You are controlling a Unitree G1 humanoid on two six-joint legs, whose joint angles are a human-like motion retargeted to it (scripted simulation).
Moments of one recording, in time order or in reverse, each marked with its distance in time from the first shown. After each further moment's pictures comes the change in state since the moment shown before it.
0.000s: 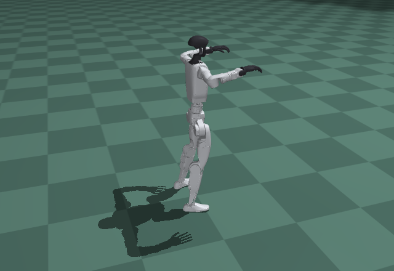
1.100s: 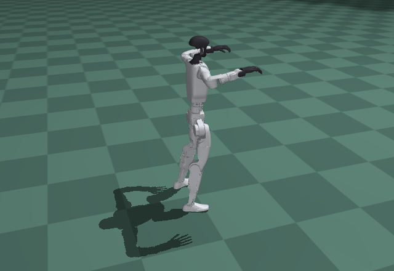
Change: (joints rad) left arm 0.155 0.002 0.163 -0.015 0.001 -0.001 0.002; right arm 0.025 0.003 -0.040 0.012 -0.004 0.001 -0.004; waist -0.024 0.013 0.010; left_leg 0.004 0.001 0.008 0.004 -0.005 0.001; right_leg 0.000 0.000 0.007 0.001 -0.002 0.001
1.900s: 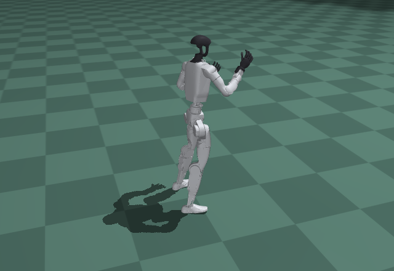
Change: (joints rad) left arm -0.126 -1.100 -0.451 -0.379 -1.448 -0.088 0.078; right arm -0.827 0.943 0.608 -0.219 0.333 -0.054 -0.496; waist 0.164 -0.103 0.078; left_leg -0.056 -0.022 -0.081 -0.003 -0.004 0.035; right_leg -0.026 -0.021 -0.064 0.040 -0.029 -0.063
